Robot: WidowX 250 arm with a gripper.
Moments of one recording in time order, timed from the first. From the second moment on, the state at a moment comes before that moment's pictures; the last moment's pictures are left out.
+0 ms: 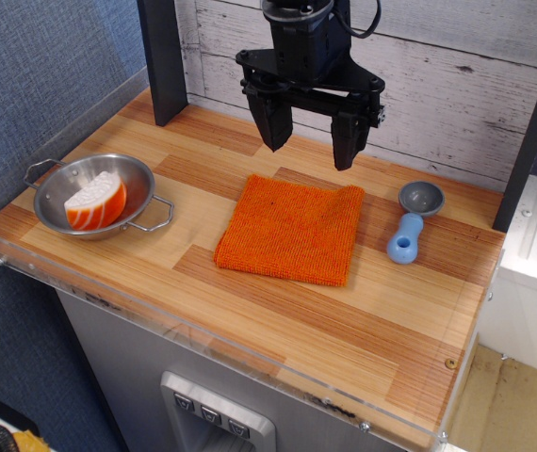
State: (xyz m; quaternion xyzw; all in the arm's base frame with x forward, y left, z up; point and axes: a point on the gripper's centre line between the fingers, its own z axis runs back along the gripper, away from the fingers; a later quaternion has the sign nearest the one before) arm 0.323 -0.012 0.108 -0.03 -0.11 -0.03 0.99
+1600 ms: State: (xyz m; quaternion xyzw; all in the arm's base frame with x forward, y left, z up) arm 0.270 0.136 0.102 -0.03 -0.05 0.02 1.00
